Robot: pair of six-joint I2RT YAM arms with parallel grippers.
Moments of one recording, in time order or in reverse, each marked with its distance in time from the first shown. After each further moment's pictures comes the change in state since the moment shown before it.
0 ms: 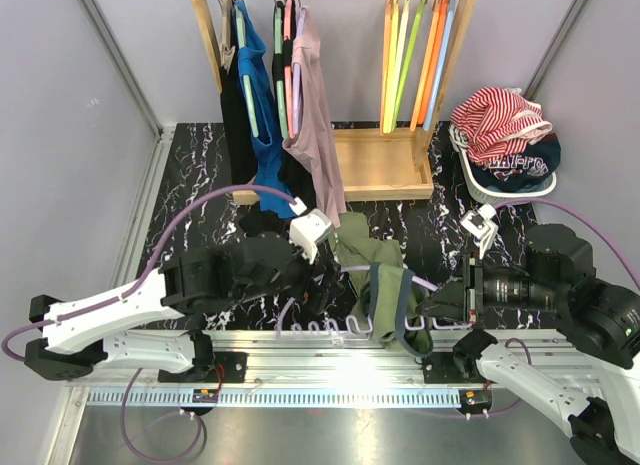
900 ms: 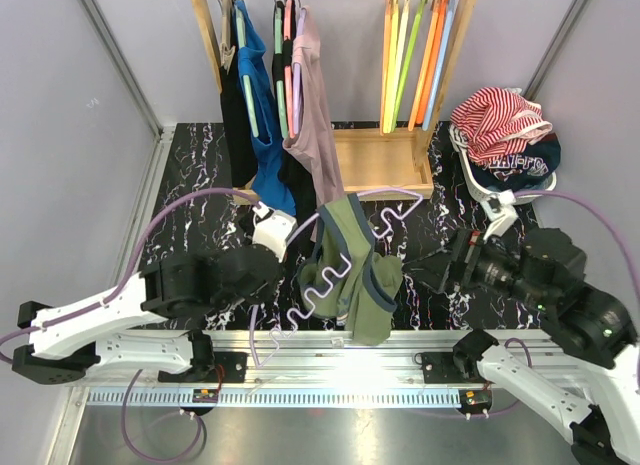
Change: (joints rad) left arm -0.001 -0.103 -0.072 -0.301 -0.249 -0.139; right arm -0.003 -0.042 -0.102 0.209 0.317 0.082
